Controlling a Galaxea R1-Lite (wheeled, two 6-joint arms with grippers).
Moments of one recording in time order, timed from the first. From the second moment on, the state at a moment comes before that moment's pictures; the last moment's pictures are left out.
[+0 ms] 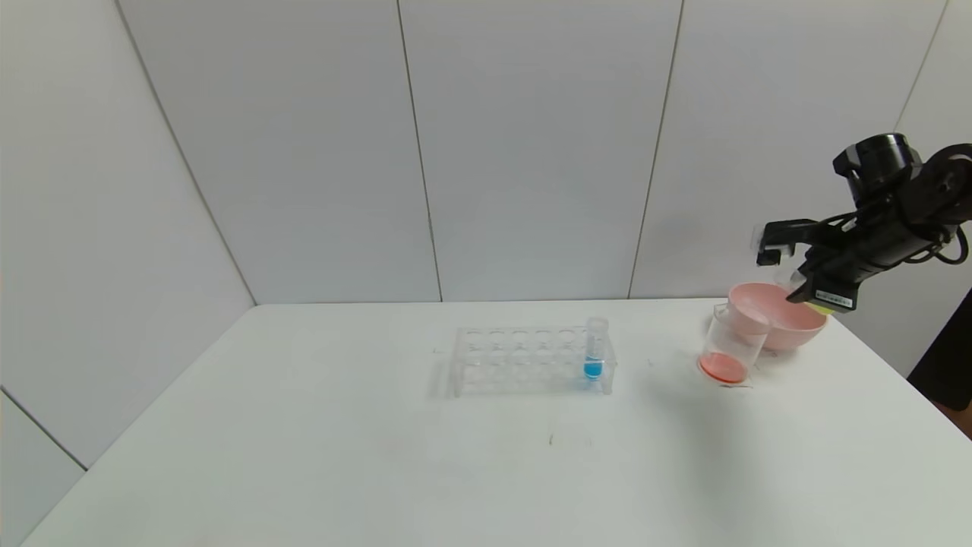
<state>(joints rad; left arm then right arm) 0.00 0.00 0.00 0.02 0.00 -0.02 -0.07 2.15 -2.00 0.71 -0.02 -1.21</state>
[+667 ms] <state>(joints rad) 0.00 0.00 0.00 0.02 0.00 -0.02 0.02 2.15 -2.00 0.71 -0.27 -1.31</state>
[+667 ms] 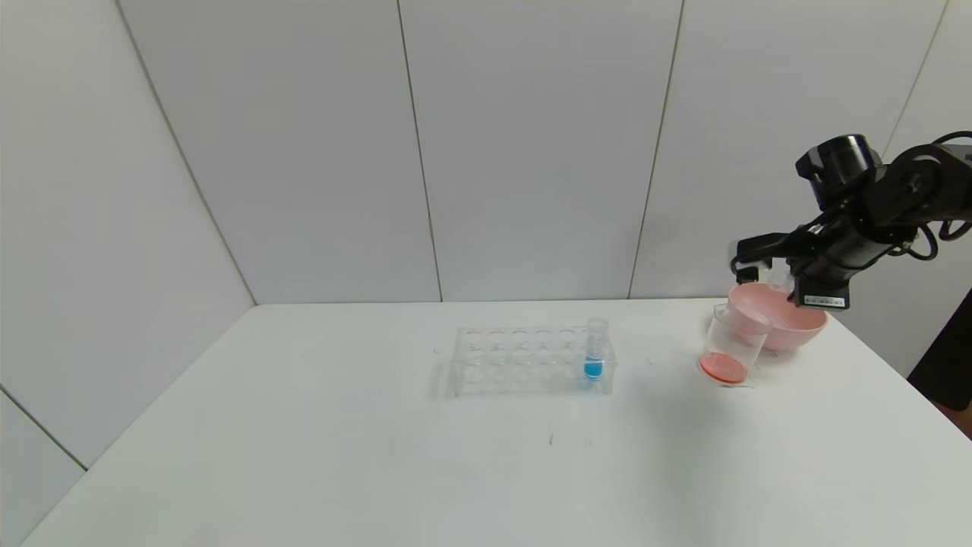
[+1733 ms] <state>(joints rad) 0.00 0.00 0.00 0.02 0.00 -0.02 0.11 2.20 -2.00 0.69 -0.59 -1.44</state>
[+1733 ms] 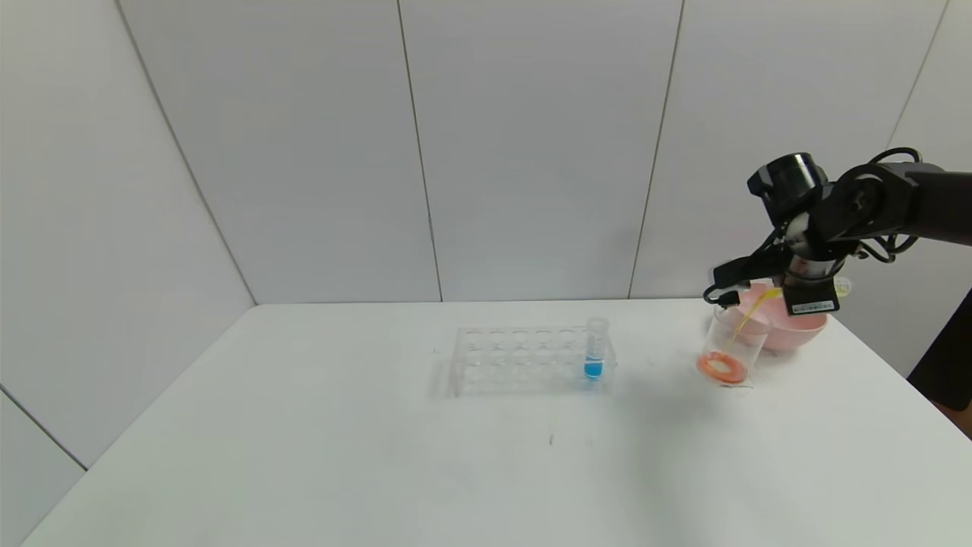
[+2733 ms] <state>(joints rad) 0.00 0.00 0.00 0.02 0.00 -0.02 0.16 2.21 -2.00 0.66 -0.76 -1.58</state>
